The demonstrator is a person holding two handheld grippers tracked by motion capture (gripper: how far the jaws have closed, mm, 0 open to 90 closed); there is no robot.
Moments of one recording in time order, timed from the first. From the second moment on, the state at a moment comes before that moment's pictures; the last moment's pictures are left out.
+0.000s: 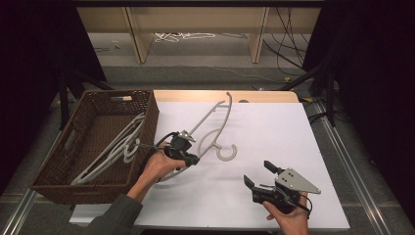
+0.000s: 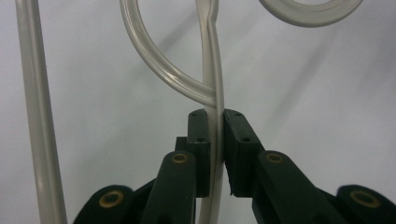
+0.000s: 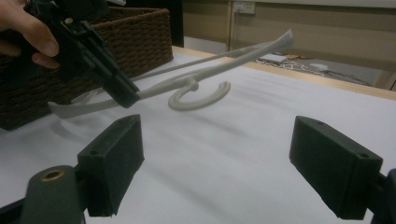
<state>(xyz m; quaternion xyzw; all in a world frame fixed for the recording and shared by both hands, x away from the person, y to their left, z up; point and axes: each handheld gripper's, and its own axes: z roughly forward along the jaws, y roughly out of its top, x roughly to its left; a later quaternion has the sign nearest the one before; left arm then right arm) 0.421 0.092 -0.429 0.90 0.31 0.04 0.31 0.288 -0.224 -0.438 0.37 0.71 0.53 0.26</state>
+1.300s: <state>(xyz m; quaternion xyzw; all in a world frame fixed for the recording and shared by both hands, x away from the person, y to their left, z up) 0.371 0.125 -0.329 0.82 0.30 0.00 0.48 0.288 -0.222 -0.440 0.38 0.71 0.54 0.25</state>
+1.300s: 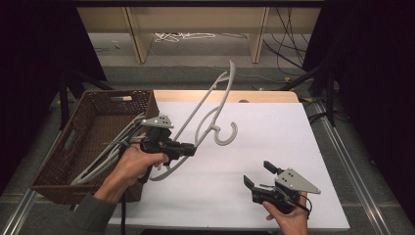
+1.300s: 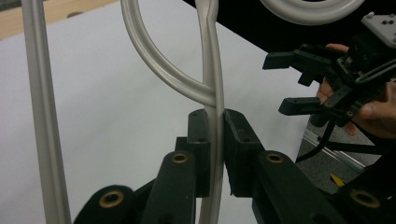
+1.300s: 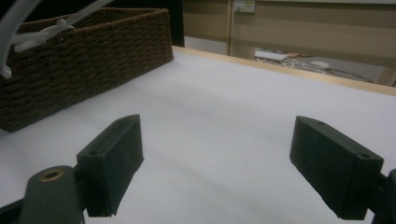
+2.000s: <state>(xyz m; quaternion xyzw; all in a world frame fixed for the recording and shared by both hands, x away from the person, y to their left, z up) 0.371 0.197 -0.280 0.82 0.34 0.08 0.46 0.288 -0.224 -0.440 0.38 0.71 0.53 0.26</state>
